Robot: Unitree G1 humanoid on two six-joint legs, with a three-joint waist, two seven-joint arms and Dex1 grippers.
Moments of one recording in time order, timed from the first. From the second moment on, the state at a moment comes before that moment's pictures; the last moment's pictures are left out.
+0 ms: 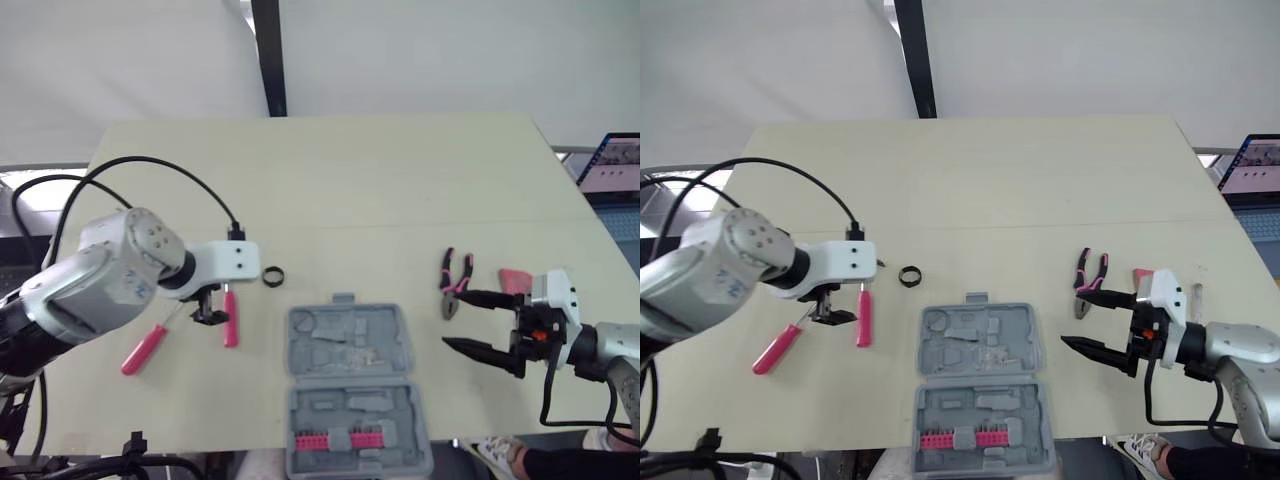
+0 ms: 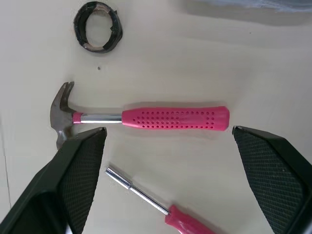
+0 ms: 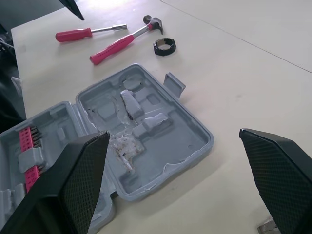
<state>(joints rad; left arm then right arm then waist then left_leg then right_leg) -0.97 1.14 -0.78 -0.44 -0.03 1.08 -1.09 0.06 -0.83 -0.31 -0.26 0.60 0.40 1.20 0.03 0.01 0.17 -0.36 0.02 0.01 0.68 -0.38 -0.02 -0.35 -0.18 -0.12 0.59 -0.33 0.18</state>
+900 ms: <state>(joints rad) -1.04 0.76 -0.93 -0.05 0.33 0.88 -1.15 0.27 -0.94 -0.54 -0.41 0.69 0.58 1.19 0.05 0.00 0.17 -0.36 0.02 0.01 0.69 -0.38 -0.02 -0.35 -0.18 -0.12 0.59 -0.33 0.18</state>
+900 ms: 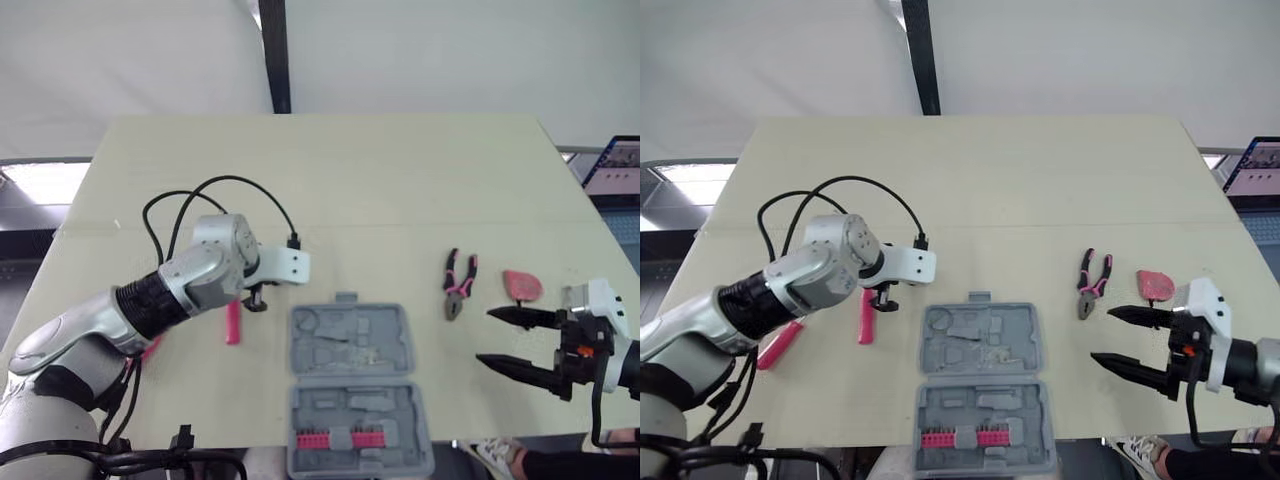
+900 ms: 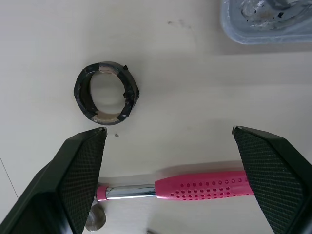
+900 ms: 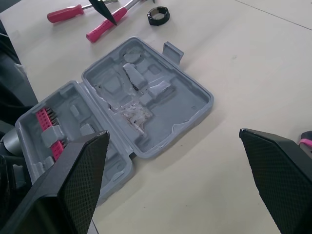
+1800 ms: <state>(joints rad) -1.02 0.57 -0.82 0.32 0.42 0.63 -1.15 0.30 -0.94 -0.57 -0.45 0.69 0.60 1.14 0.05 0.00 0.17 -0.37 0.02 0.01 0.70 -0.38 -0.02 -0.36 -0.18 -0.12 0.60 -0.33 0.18</state>
